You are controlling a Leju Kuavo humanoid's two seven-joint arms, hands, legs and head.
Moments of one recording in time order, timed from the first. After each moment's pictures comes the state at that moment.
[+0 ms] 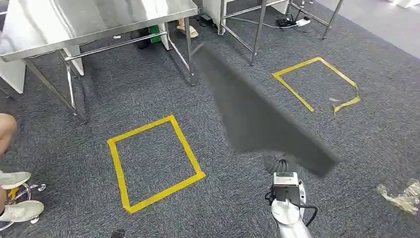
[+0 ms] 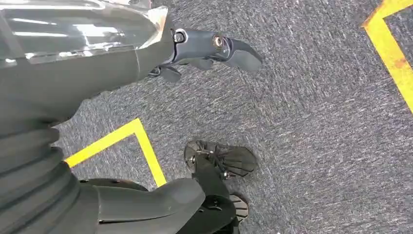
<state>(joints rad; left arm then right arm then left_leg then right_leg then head) -0.18 -0.18 0.68 -0.23 -0.62 0.10 -0.18 -0.06 0.08 0.21 -1.60 0.42 -0.53 -0.57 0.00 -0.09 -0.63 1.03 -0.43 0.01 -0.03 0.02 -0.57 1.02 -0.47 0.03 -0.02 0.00</state>
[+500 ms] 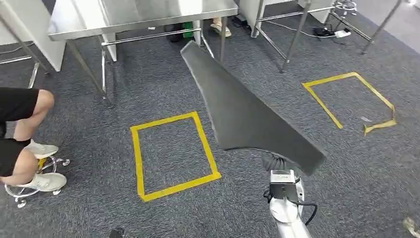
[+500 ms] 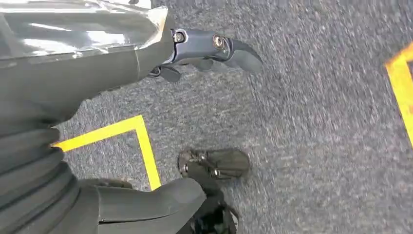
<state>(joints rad) -0.18 -0.19 0.67 -0.23 -0.62 0.13 -0.19 -0.07 0.10 0.21 -1.60 0.44 -0.52 -0.56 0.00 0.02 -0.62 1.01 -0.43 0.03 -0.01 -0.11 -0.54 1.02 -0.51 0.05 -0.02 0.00</state>
